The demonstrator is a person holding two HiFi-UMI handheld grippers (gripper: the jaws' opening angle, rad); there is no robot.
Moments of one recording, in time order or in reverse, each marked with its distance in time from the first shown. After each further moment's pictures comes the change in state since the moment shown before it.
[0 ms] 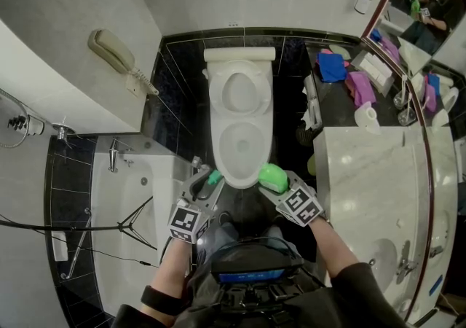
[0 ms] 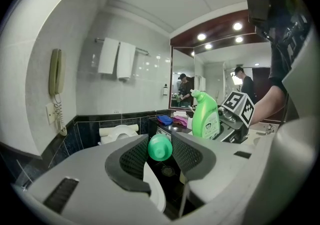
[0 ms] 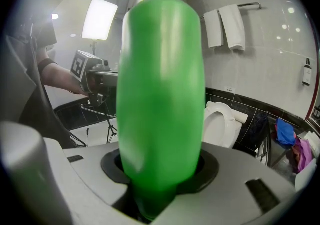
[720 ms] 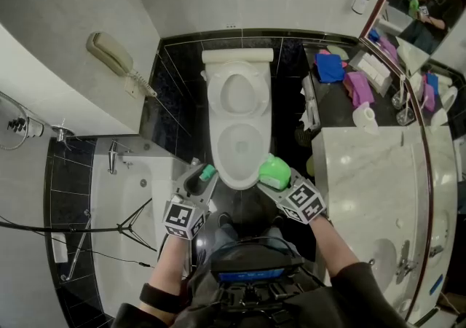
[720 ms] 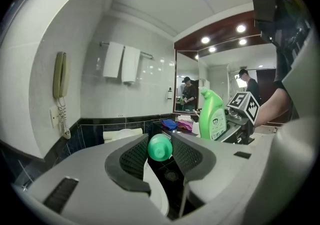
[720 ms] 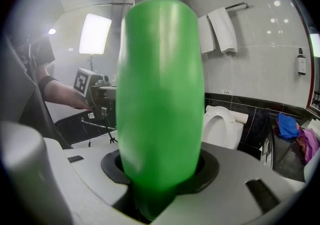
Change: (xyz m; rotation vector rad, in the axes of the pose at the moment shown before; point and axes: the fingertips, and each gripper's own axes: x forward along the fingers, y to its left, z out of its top) left arm 0.002 0.027 0.008 -0.026 -0.051 0.069; right arm -0.010 -0.010 0.024 0.078 -0.098 0.015
